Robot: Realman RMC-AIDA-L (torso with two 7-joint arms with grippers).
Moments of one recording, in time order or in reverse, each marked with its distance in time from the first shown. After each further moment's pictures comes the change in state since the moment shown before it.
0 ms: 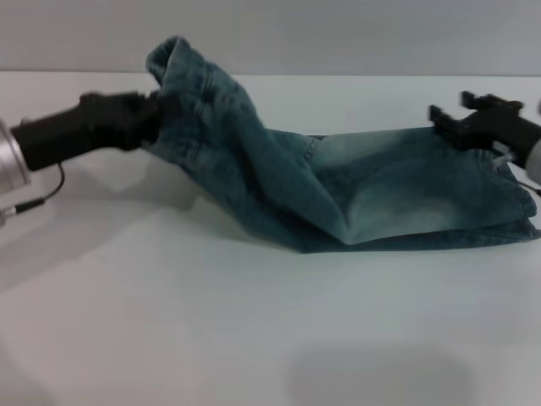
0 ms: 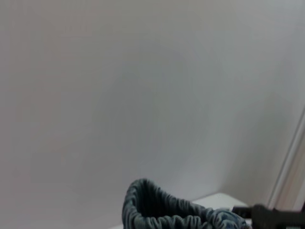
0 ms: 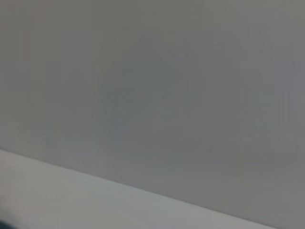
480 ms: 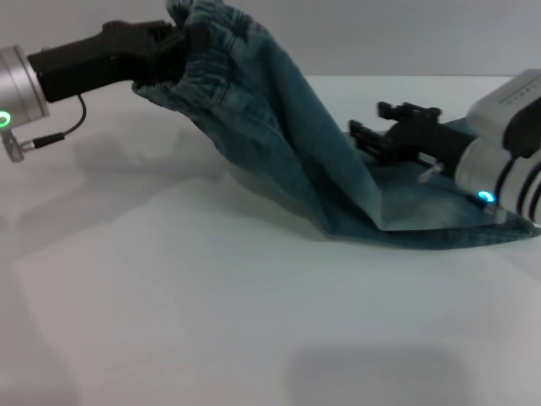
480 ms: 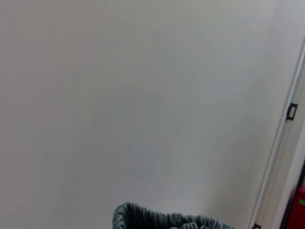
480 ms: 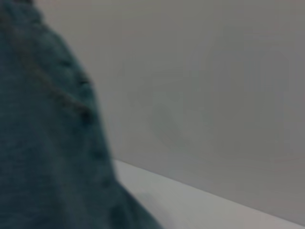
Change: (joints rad) left arm -0.118 0.001 0.001 0.081 -0.022 0.023 -0.103; right arm 0.108 0.006 -0.008 0.179 -0.008 -0.076 -0.093
